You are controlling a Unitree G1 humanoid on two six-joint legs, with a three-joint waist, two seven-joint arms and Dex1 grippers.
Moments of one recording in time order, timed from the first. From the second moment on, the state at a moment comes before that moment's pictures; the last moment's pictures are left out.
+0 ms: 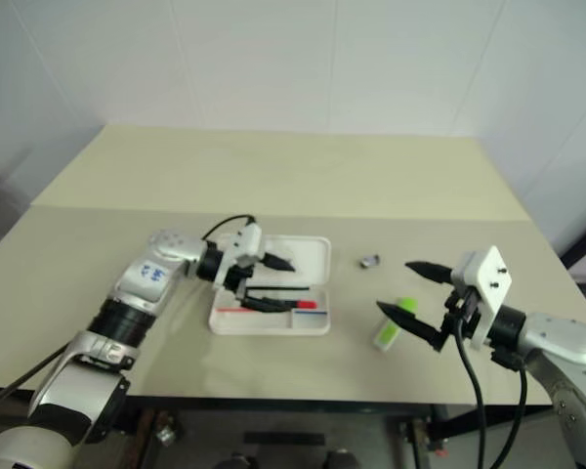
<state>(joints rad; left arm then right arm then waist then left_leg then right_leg) -0.87 0.46 -0.18 0.36 -0.22 0.24 -1.31 -0.05 -0.75 -0.36 -0.56 0.65 0.55 0.70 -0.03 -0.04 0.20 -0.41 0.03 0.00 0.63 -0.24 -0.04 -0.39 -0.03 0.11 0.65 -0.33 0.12</state>
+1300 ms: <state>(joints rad) -0.66 0.74 0.02 0.50 -0.66 0.05 -1.50 -0.29 -0.12 -0.24 -0.58 0.34 1.32 -0.19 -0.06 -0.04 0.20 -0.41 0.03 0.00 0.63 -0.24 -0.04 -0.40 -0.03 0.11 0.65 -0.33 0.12</state>
